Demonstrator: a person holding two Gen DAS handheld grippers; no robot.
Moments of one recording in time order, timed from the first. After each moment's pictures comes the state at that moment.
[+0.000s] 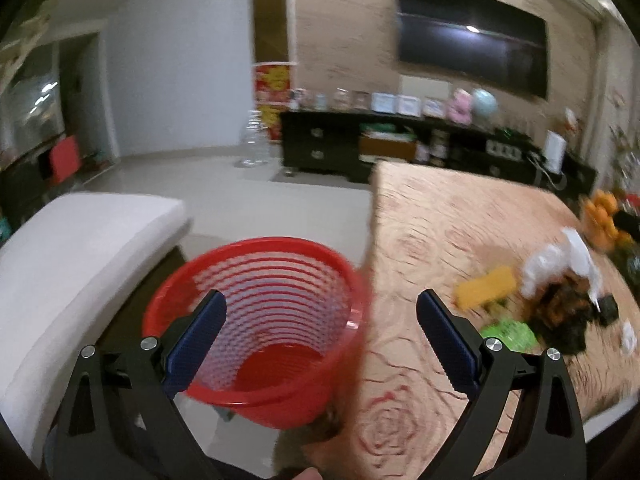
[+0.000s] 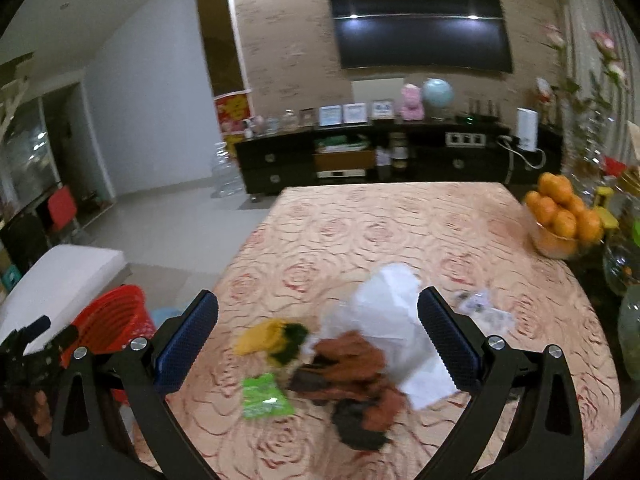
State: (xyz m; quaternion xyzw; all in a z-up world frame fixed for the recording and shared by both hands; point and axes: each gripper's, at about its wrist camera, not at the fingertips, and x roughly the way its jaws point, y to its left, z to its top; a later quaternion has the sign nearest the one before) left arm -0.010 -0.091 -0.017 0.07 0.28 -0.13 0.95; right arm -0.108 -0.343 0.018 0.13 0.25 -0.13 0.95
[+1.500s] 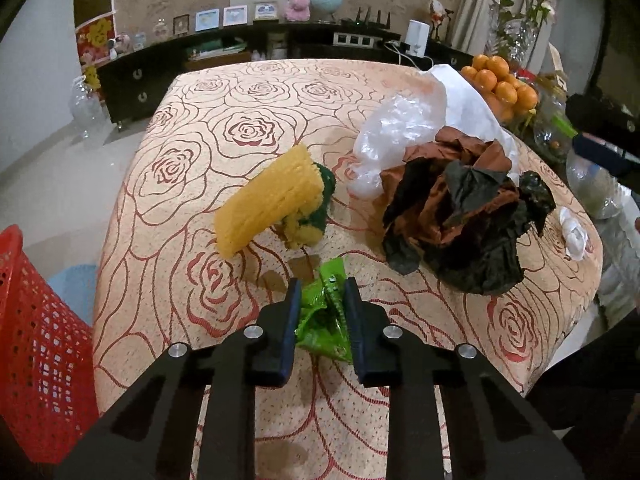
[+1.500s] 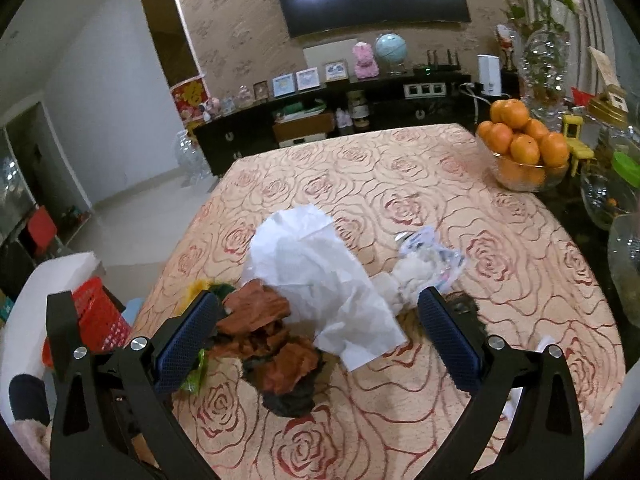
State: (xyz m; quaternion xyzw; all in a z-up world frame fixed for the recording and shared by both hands) left arm 0.009 -0.259 -0.113 0.14 0.41 -0.37 0.82; right arm -0.128 -0.390 -0.031 0.19 0.30 -0.14 0.93
